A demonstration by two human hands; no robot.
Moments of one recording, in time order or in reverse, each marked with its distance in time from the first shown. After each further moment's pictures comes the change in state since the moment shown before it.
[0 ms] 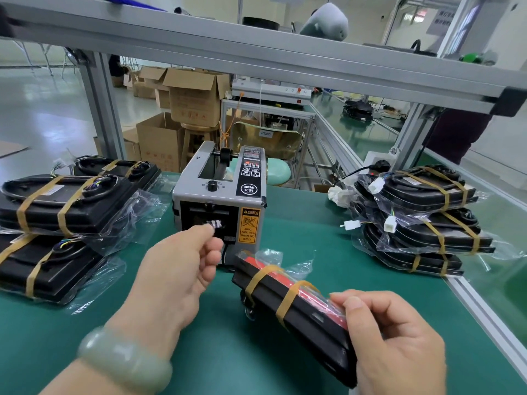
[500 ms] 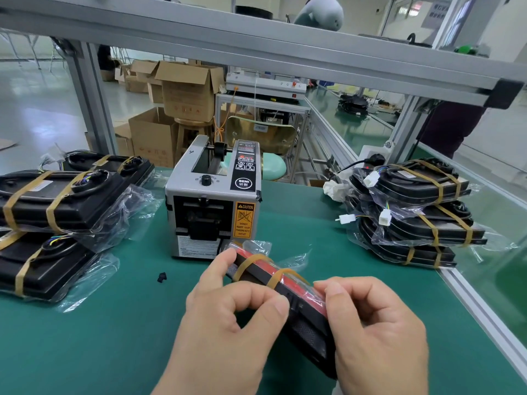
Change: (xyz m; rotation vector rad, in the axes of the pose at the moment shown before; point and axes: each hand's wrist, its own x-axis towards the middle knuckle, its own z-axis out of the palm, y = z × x) left_hand -0.090 -0.024 -0.002 0.634 -0.281 0.380; right_hand -0.005 0.001 0.012 -0.119 0.008 -0.002
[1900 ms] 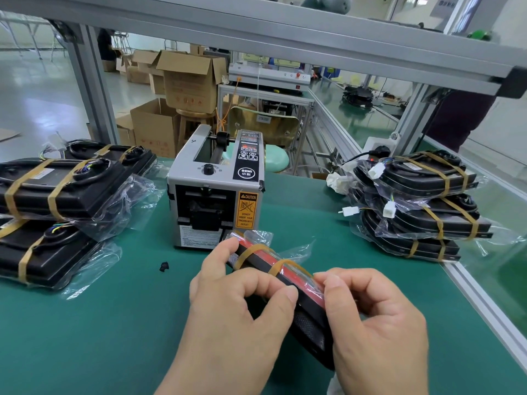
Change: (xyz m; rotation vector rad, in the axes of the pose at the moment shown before) left_hand 0.001 -0.005 0.009 0.093 0.052 0.044; right_hand -0.004 -0.002 0.000 0.006 -0.033 -0.029
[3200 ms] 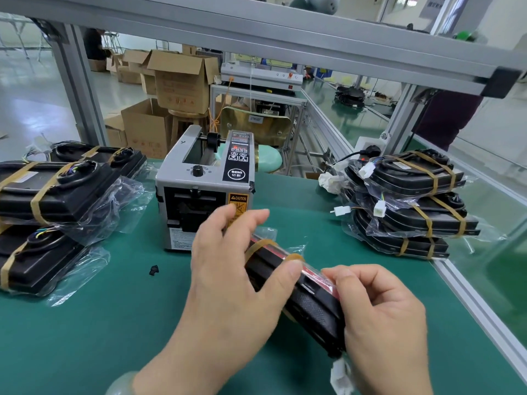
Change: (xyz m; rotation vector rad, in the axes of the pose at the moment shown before) left_hand 0.032 -0.003 0.007 0.121 0.070 0.348; right_hand 0.021 -0.007 -0.016 0.163 -0.045 0.271
